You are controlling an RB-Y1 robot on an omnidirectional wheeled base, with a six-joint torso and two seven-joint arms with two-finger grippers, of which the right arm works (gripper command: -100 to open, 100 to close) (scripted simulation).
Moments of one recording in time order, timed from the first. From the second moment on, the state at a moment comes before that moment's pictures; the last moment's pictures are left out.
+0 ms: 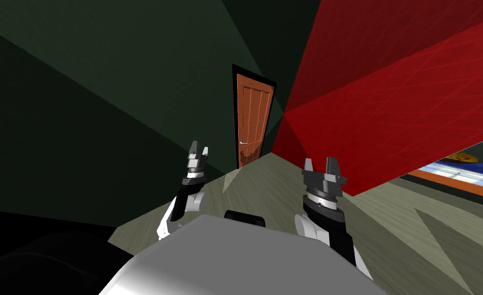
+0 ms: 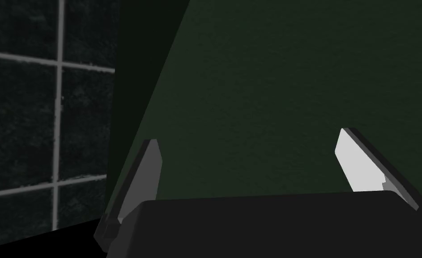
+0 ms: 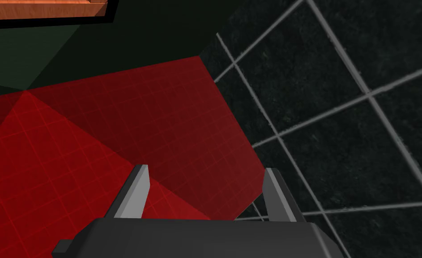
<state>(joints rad) 0.54 0.05 -0.01 -2.33 0.06 -0.56 -0.15</state>
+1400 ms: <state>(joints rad) 0.43 -0.03 -0.02 -2.04 0.00 -0.61 -0.15</state>
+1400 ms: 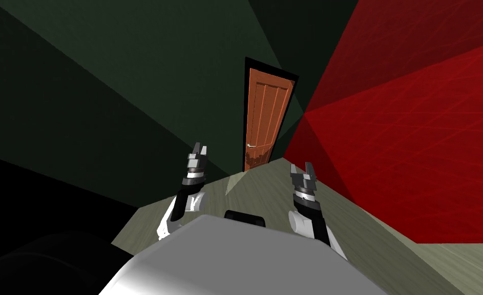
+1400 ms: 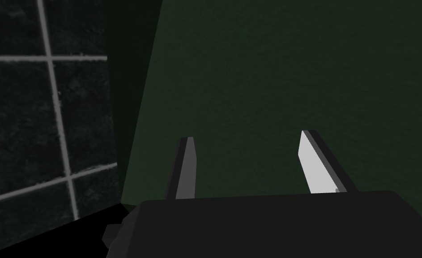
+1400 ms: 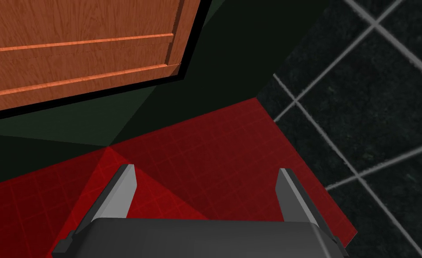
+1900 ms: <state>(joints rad) 0.39 -0.06 -0.02 -1.92 -0.02 -0.62 -0.15</state>
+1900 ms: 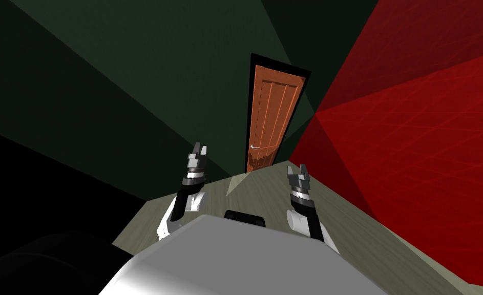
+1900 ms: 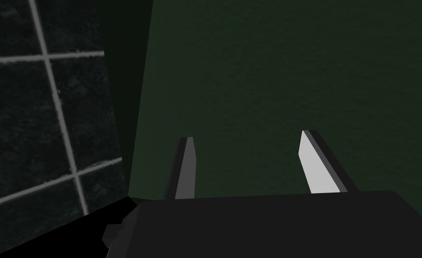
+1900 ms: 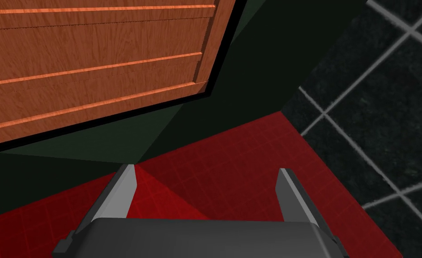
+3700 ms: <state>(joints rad) 0.20 -0.12 -0.05 -1.43 -0.11 -0.70 -0.14</state>
